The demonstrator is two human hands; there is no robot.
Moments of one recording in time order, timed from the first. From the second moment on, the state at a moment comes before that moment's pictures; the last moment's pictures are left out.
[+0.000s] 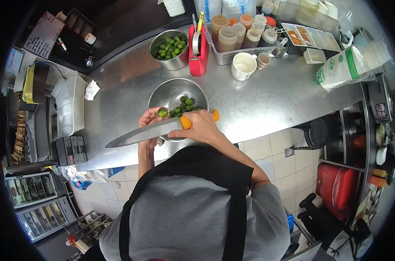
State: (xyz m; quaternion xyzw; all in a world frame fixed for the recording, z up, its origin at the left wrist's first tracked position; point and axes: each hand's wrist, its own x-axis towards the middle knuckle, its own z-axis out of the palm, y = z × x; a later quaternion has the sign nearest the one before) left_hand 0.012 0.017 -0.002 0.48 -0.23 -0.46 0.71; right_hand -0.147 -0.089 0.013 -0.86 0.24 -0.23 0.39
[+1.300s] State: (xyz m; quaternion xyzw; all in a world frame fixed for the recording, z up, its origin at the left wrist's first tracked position) left_hand -0.001 0.026 -0.014 0.42 -0.15 -0.50 0.74; right_hand -0.152 -0.119 -0.002 -0.88 0.22 -0.27 0.33
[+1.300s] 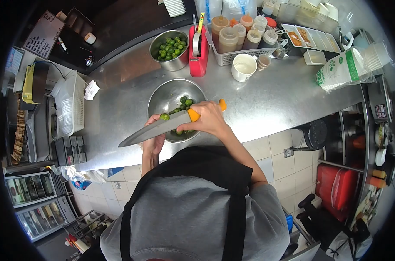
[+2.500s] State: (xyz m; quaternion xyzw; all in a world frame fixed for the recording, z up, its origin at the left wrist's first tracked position) left_hand 0.050 -0.024 -0.014 0.57 -0.24 -0.48 0.61; right_hand -0.170 -0.109 -0.005 -0.78 0.35 -0.10 0.51
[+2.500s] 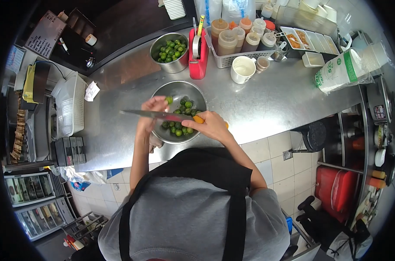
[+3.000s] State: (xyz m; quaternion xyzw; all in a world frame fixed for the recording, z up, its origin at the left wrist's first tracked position) left_hand 0.070 -0.082 -0.050 0.70 -0.63 -0.10 0.31; right_hand -0.176 -0.117 -0.010 -0.68 0.37 -0.17 0.62
